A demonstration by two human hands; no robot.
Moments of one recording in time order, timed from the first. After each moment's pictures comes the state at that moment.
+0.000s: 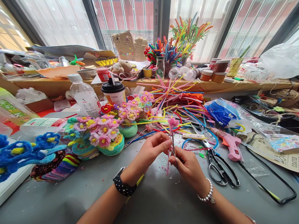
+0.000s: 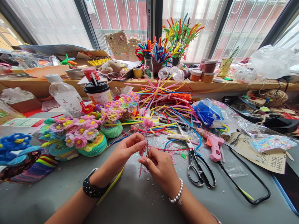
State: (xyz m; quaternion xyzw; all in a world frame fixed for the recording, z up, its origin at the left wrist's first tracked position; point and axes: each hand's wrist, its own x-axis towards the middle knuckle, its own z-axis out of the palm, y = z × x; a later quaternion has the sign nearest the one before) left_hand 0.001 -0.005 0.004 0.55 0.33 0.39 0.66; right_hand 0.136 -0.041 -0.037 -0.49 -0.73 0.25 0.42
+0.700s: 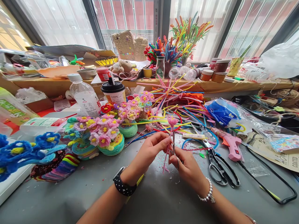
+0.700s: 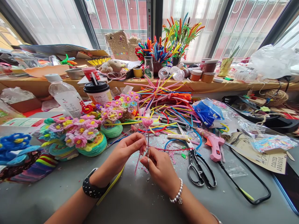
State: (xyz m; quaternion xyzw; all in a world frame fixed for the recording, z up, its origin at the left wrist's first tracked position) left_hand 0.000 -0.006 0.004 0.56 0.33 0.40 0.65; right_hand 0.136 -0.041 -0.036 -0.48 -0.73 0.30 0.39
